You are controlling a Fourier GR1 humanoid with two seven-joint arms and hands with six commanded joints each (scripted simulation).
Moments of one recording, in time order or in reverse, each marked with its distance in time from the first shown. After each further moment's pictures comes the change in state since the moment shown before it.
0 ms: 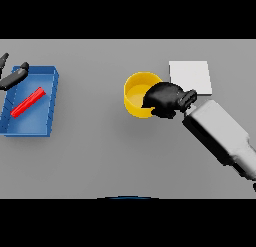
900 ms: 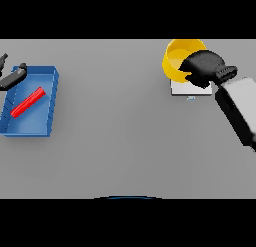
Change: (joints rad) left arm 0.029 -0.006 0.015 -0.088 0.041 0.010 0.096; right arm -0.105 -0.116 -0.148 0.316 0.025 -0.237 -0.034
